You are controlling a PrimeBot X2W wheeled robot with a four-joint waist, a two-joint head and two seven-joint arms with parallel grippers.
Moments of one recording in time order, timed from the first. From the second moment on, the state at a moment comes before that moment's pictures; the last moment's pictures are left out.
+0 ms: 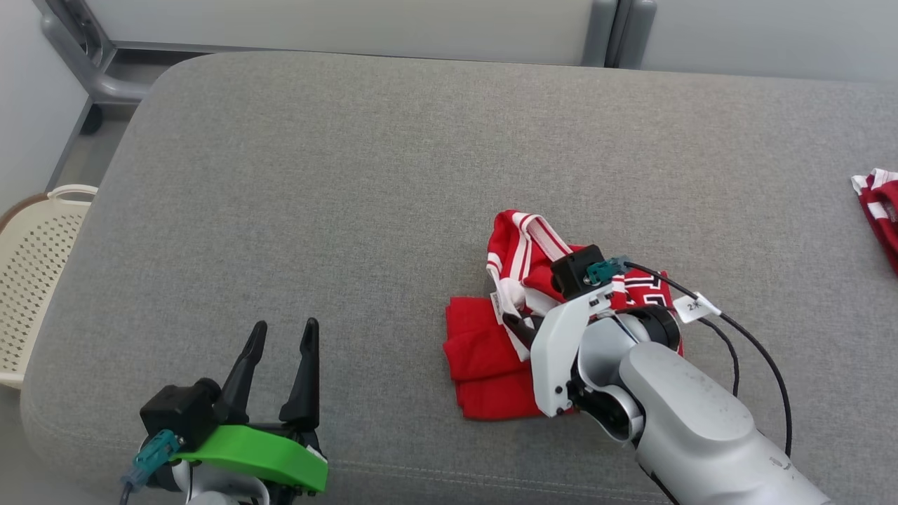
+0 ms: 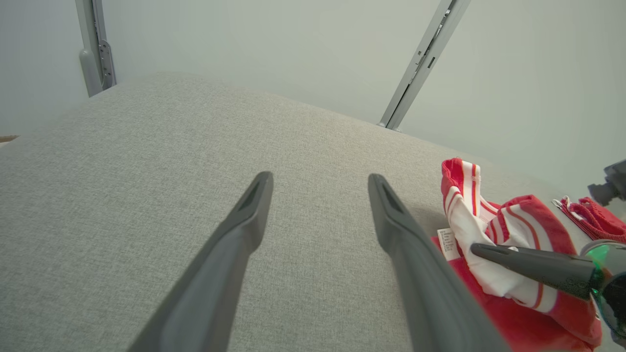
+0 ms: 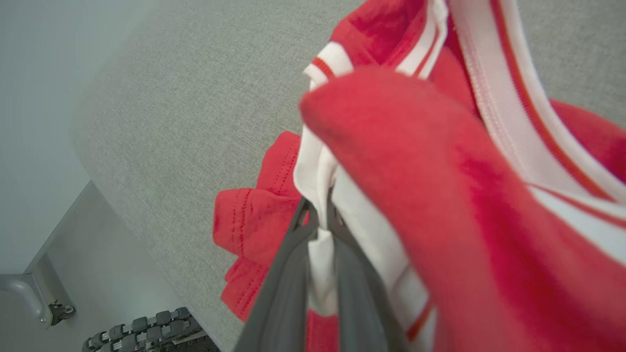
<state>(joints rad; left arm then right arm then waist) -0.10 0.31 -0.46 0.10 -0.72 0.12 -0.26 -0.56 -0.12 0.63 0.57 0.61 0.13 0.29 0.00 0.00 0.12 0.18</state>
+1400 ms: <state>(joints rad) -0.06 0.33 -0.47 0.08 -0.73 0.13 -0.25 -0.65 -0.20 0.50 0.61 0.61 0.13 0.10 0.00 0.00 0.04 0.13</state>
